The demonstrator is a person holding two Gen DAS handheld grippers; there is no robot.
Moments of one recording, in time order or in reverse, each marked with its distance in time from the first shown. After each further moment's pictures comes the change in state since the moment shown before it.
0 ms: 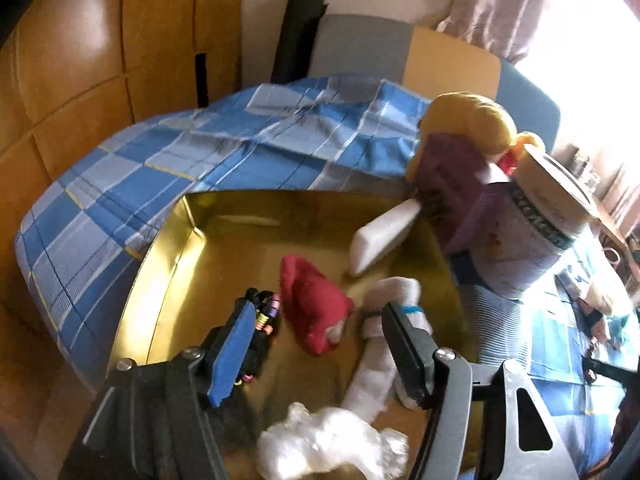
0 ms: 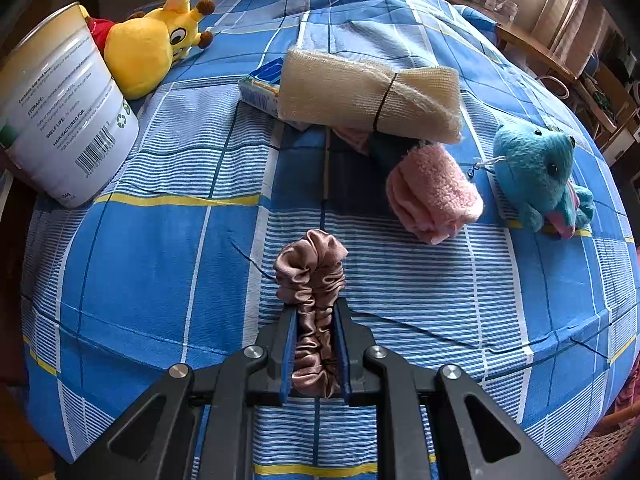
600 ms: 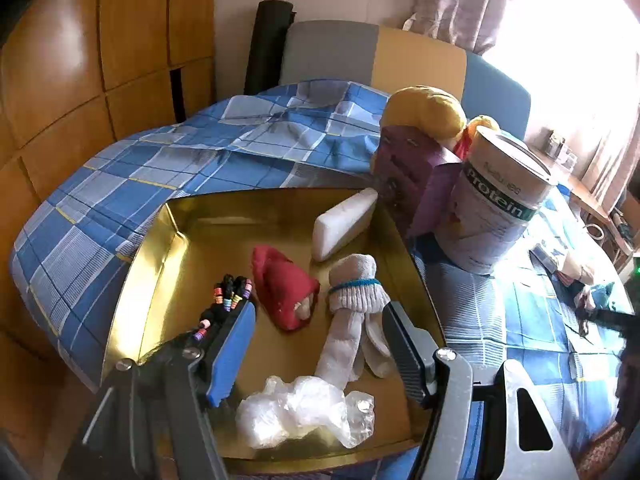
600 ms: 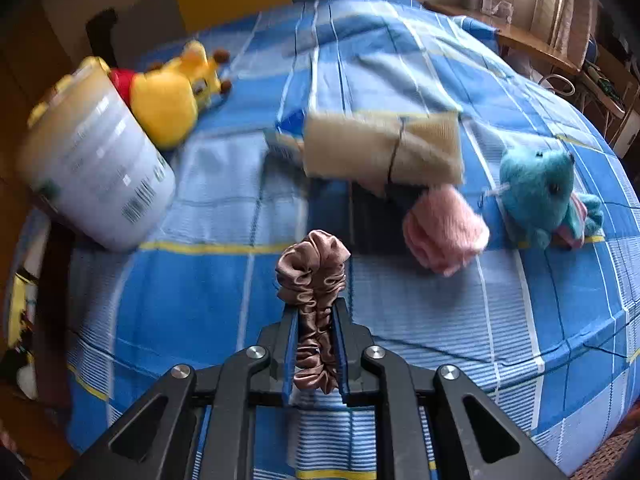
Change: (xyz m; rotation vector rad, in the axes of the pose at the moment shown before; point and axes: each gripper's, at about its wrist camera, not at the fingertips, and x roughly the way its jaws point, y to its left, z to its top) left arm -0.025 -0.018 -0.017 0.072 -0.011 -0.053; right arm -0.034 -0.015 0.012 0.068 -0.119 0.135
